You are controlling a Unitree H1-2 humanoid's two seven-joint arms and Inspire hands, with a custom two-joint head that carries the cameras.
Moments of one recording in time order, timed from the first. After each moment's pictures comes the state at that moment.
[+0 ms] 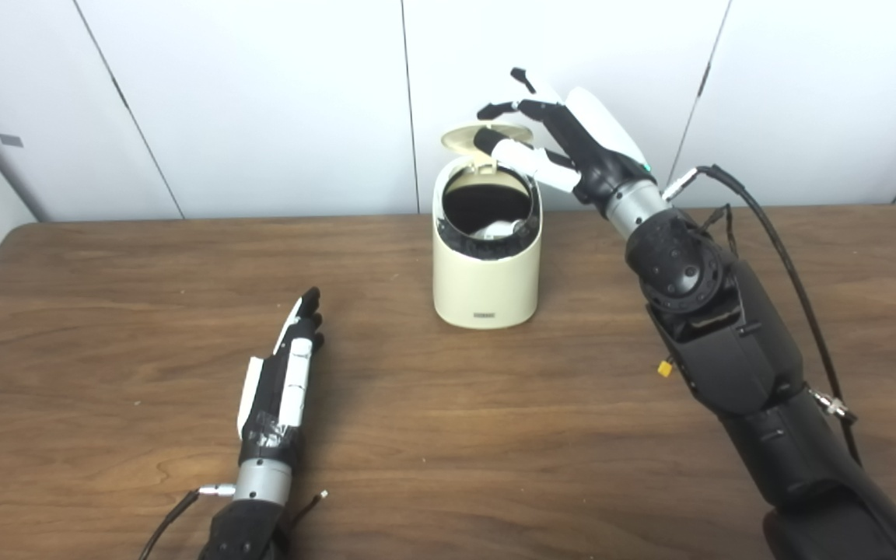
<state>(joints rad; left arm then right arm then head) -0.01 0.01 0.03 -0.08 -0.01 0.00 0.00 -0.71 -0.23 0.26 0.02 -0.51 0.31 0.19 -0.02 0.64</state>
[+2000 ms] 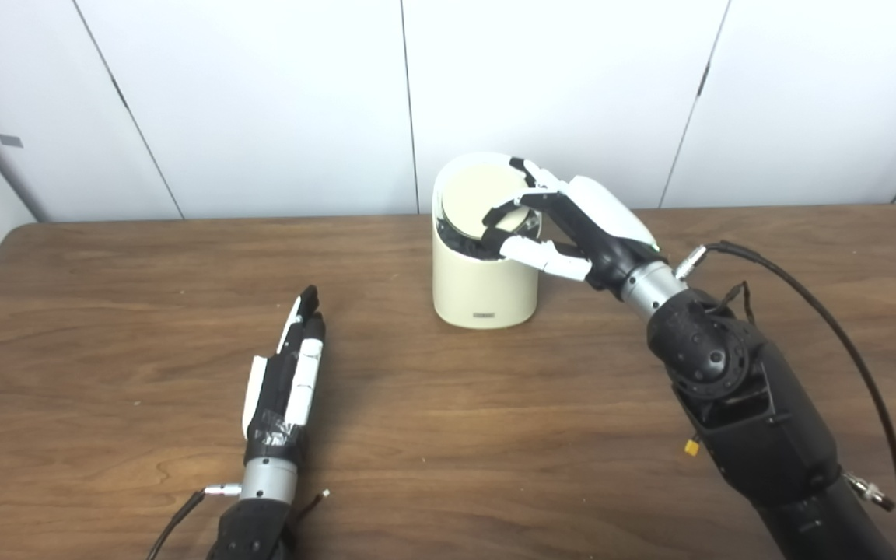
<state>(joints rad) -0.01 0.00 0.01 -0.08 0.03 0.00 0.03 -0.52 -0.27 0.30 -0.16 -0.58 0.31 0.30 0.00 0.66</state>
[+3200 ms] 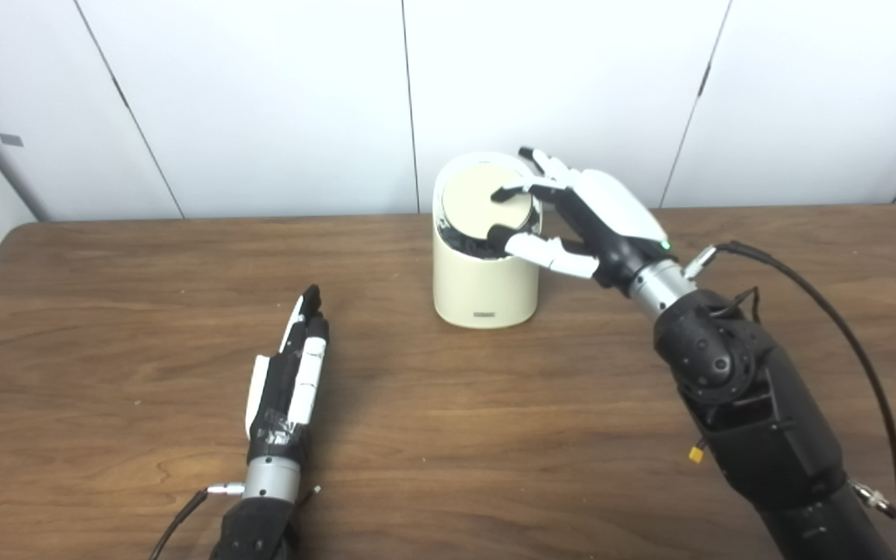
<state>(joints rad) -0.01 -0.01 0.01 -0.08 0.04 0.01 0.04 -0.51 -0.26 0.24 -0.23 -0.66 0.29 0.28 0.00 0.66</state>
